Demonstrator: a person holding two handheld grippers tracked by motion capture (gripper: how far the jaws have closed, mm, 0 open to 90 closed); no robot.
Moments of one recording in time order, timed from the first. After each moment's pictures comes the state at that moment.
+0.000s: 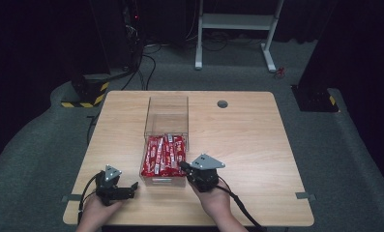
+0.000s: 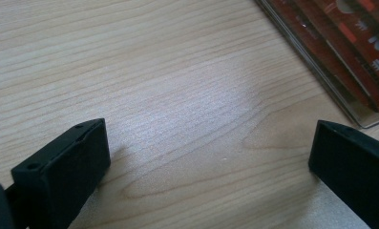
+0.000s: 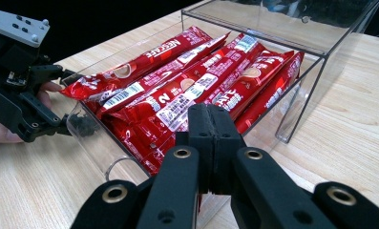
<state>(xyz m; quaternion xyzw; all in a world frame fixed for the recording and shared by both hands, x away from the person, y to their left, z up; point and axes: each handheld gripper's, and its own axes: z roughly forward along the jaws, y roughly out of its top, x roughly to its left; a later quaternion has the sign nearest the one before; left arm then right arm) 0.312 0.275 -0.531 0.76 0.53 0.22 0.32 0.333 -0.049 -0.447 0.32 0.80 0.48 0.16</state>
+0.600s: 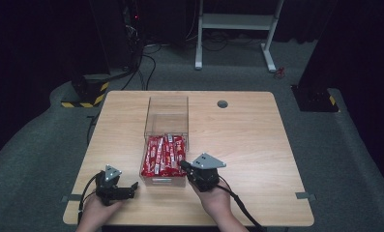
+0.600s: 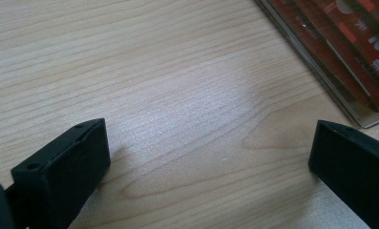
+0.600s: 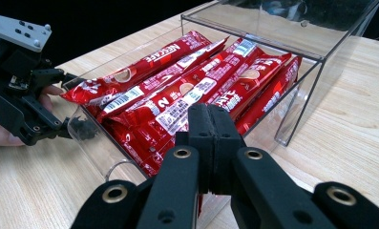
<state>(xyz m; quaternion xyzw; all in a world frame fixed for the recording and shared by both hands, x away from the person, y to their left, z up) 0.312 0.275 -0.531 0.76 0.53 0.22 0.32 0.334 -0.051 -0.445 0.32 0.79 0.49 0.16</state>
